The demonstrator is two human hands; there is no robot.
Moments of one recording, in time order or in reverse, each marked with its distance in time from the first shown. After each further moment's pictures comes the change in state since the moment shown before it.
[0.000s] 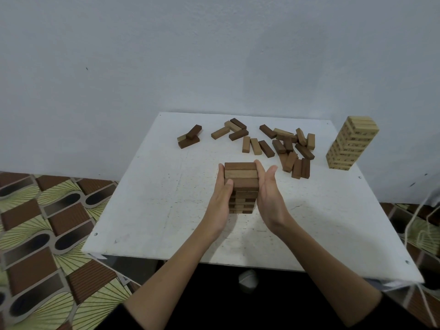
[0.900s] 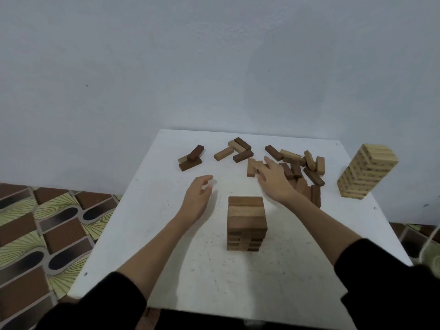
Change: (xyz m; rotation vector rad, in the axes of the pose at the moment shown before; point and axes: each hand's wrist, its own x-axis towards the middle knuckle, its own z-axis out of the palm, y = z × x) left_hand 0.118 -0.016 -0.070 0.493 0.126 0.049; right_hand 0.147 -0.016 -0.056 -1.323 0.061 -0.222
